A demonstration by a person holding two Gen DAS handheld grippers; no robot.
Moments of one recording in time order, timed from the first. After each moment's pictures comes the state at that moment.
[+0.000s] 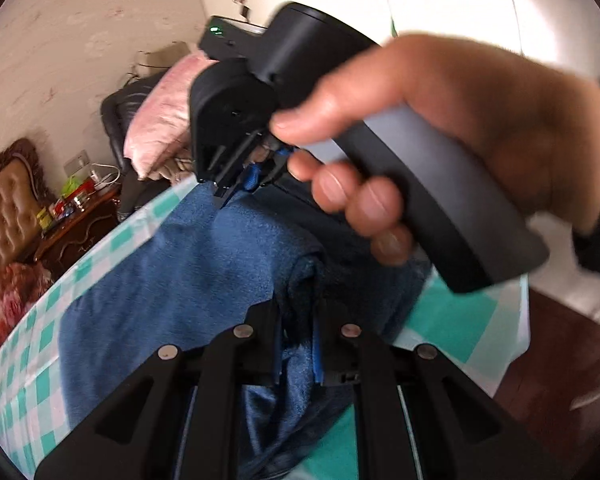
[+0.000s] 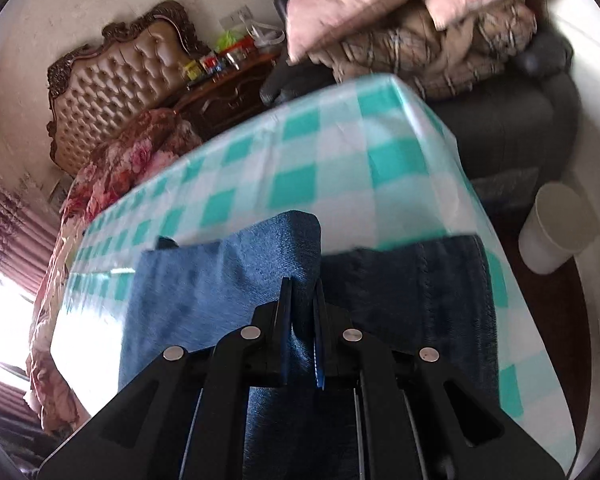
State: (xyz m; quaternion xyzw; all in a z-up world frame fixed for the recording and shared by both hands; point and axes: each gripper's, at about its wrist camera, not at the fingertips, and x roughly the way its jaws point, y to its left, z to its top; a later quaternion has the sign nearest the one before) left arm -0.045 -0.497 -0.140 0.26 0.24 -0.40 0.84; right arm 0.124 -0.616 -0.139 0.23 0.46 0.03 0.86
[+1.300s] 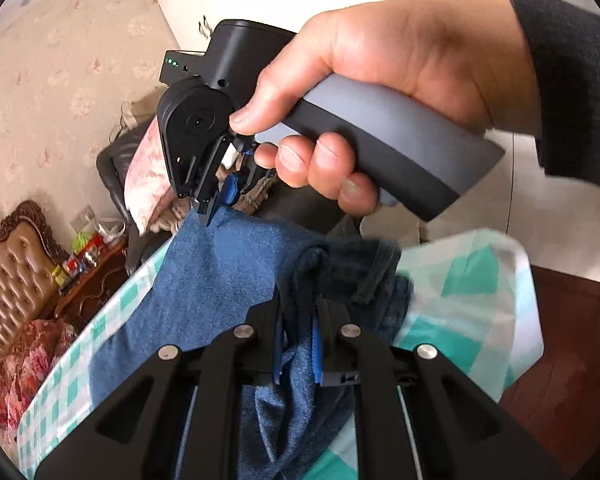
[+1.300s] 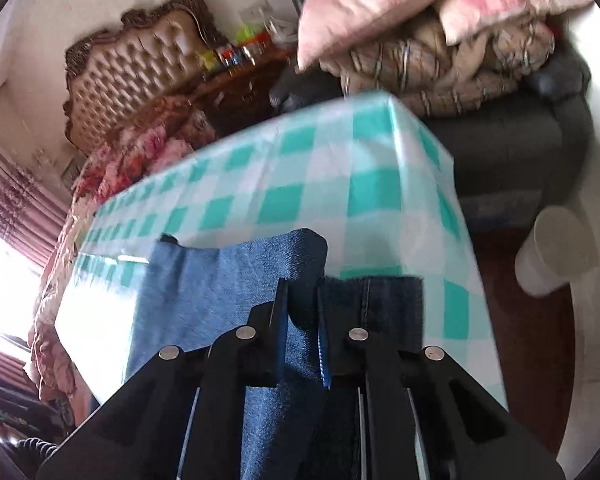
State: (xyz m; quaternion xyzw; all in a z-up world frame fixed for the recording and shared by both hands) left arm -0.079 -0.538 -0.123 0.31 0.16 -0.40 0.85; right arm 0.123 -0.658 -0.099 0.21 0.45 0.07 0.86
